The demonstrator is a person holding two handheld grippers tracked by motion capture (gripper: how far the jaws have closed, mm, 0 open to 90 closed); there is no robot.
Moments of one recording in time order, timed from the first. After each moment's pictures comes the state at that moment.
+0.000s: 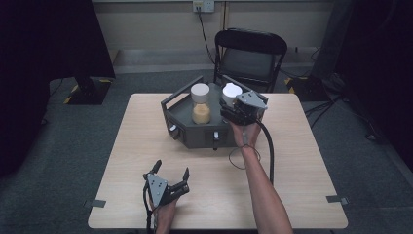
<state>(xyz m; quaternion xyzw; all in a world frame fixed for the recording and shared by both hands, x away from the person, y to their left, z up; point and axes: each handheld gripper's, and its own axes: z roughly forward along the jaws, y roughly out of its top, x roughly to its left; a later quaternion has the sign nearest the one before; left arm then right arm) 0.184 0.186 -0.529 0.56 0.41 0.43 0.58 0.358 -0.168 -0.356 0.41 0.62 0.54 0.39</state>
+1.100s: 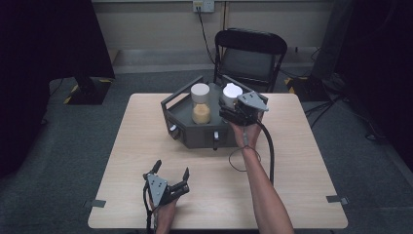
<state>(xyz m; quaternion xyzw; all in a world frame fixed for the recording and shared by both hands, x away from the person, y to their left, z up) 0.184 0.186 -0.529 0.56 0.41 0.43 0.58 0.352 -0.167 -0.361 0.41 0.61 0.55 0.40</state>
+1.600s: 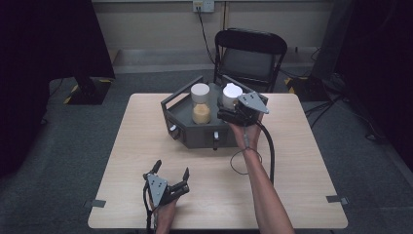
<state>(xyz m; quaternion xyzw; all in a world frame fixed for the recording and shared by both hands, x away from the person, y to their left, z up) 0.184 0.186 -0.529 0.56 0.41 0.43 0.58 0.343 -0.163 -0.363 0.40 0.59 0.56 0.43</state>
